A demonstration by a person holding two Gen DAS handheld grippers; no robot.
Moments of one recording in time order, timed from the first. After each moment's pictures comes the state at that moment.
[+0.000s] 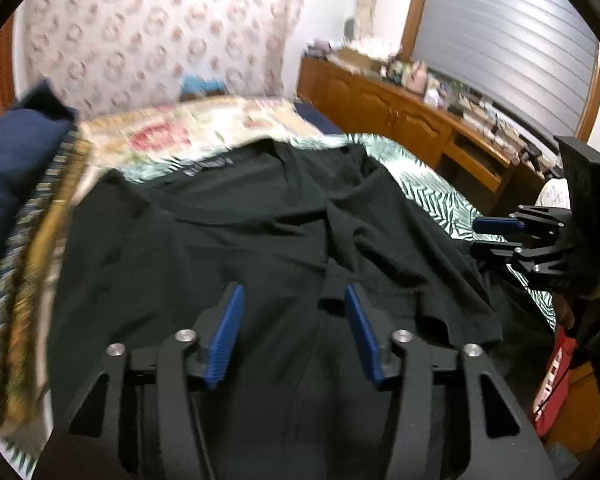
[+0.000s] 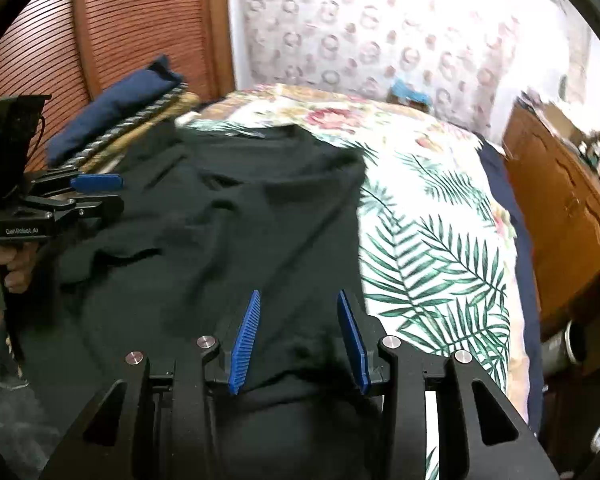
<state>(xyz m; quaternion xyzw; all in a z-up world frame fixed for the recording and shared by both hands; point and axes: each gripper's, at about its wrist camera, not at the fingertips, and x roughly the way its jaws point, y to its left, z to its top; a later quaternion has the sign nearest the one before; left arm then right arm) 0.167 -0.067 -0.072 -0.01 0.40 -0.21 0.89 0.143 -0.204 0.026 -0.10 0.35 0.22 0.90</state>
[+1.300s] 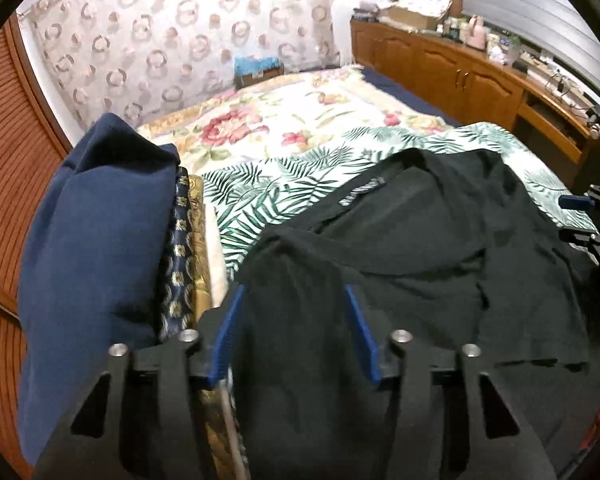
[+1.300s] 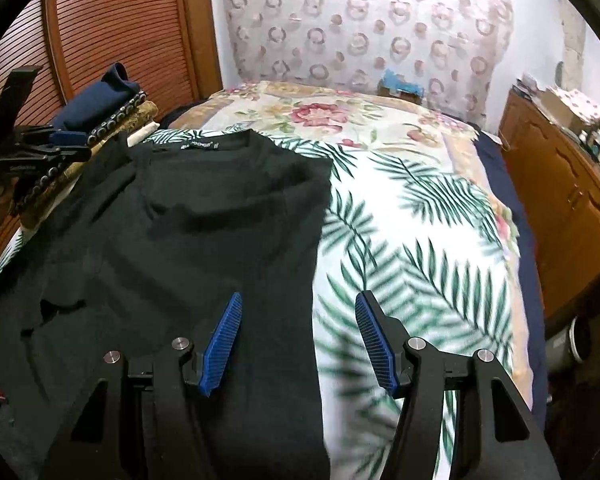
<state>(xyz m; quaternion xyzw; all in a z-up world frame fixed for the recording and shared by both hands) 0.258 0.015 -0.045 0.10 0.44 -0.09 0.89 0.220 -0.197 0.018 -0.09 0.36 0.22 0.90</state>
